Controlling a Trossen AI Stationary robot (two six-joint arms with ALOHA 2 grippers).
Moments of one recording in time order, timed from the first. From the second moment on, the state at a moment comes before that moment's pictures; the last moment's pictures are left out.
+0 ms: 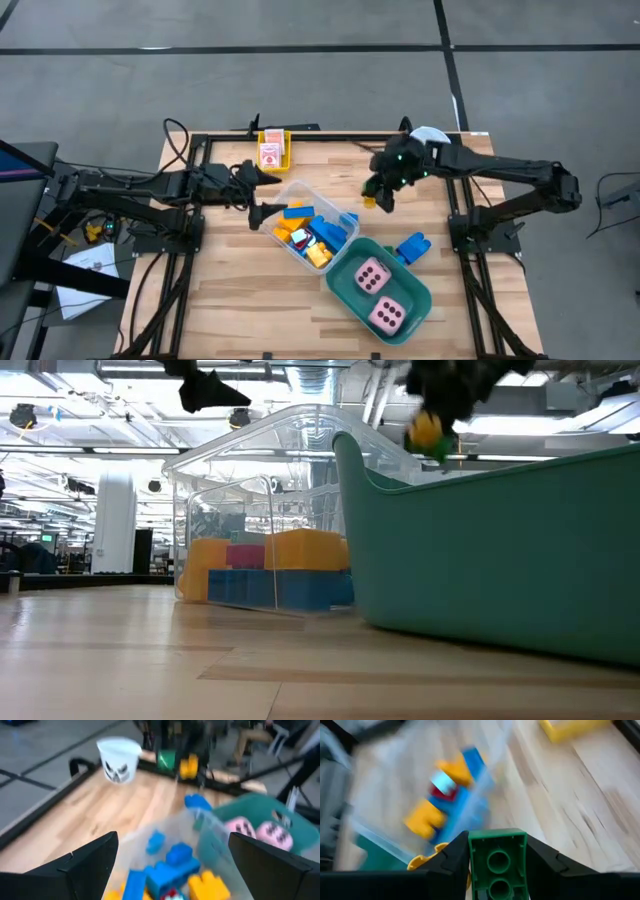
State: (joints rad) left arm -0.01 0.95 0.82 -0.21 -0.21 -0.24; right arm -0.28 1.26 1.09 -0.61 -0.22 0.13
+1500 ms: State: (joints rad) left arm -0.14 0.90 0.82 -0.46 -0.21 -0.25; right arm -0.26 1.40 1.06 -0.89 -0.08 0.09
